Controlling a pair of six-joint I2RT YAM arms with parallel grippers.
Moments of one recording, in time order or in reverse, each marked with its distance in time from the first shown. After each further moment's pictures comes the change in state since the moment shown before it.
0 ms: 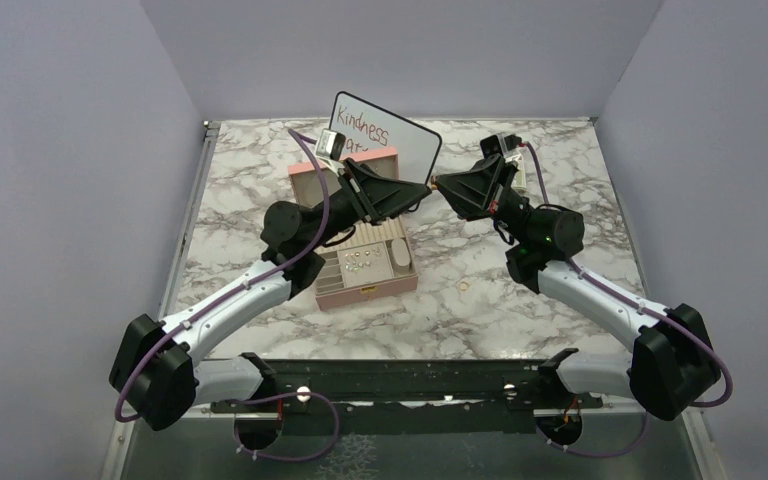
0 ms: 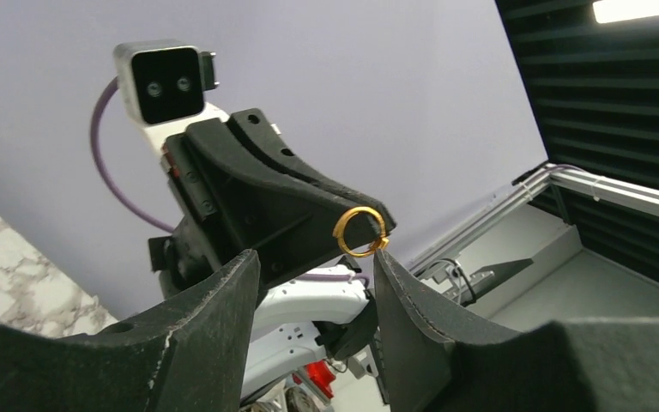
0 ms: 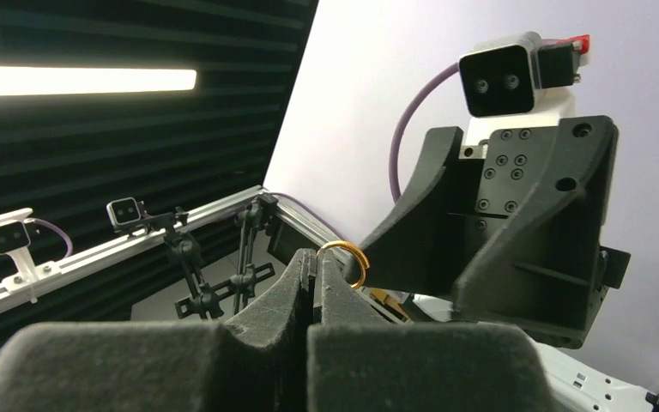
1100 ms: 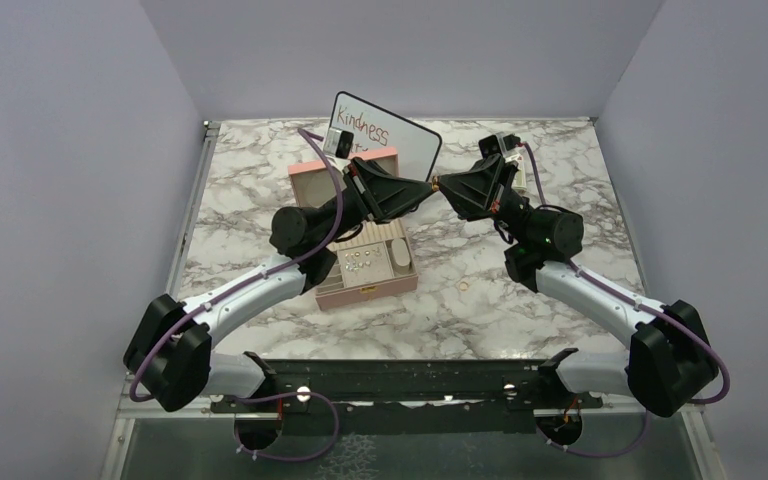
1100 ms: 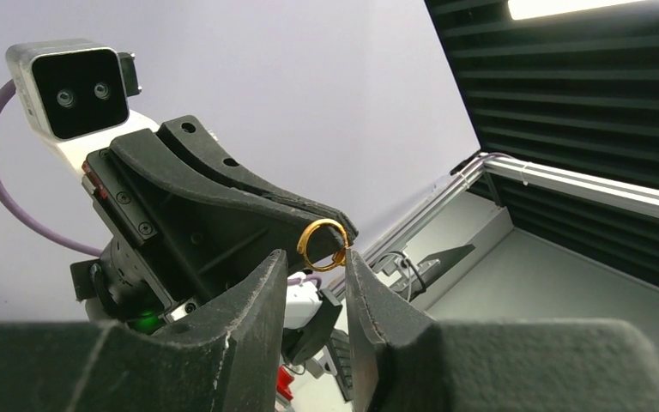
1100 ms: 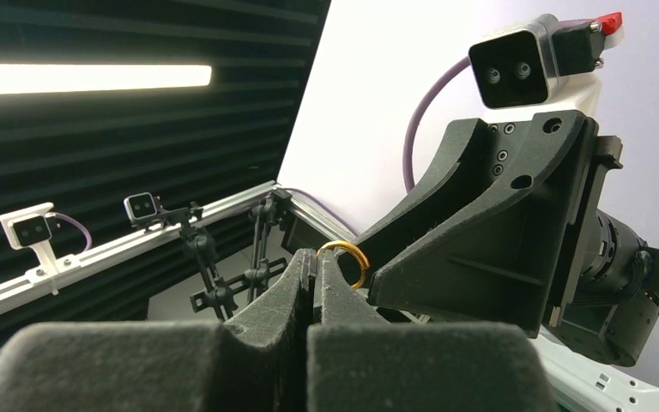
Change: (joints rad) left arm -0.032 0.115 0.025 0.257 0.001 -0.122; right arm 0.000 0.018 0.000 0.055 -0.003 0.046
